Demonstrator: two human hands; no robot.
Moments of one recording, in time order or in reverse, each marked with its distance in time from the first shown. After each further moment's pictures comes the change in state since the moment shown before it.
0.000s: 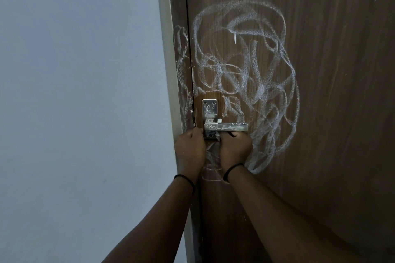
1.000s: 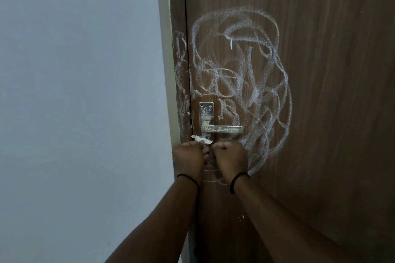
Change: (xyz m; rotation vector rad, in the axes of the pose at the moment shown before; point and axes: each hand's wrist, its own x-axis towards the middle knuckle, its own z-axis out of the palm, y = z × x) left_hand -0.012 -0.011 0.002 -0.179 -0.055 -0.289; right_hand -0.014 -0.007 -0.029 -0.339 -0.340 0.031
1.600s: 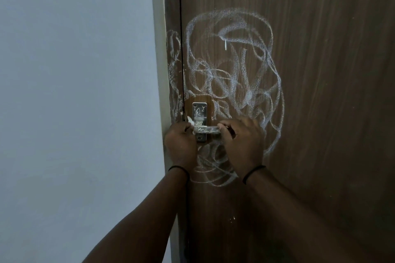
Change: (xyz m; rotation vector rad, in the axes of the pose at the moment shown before) left_hand 0.004 0.032 0.009 0.452 0.196 0.652; right_hand 0.021 -0.013 -0.053 -0.317 0.339 -0.657
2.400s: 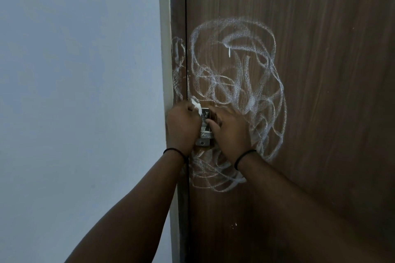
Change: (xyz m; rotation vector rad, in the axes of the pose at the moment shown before) left_hand 0.053 0.034 -0.008 0.113 -0.049 0.142; right_hand 0.039 -0.036 0.006 0.077 -0.207 -0.084
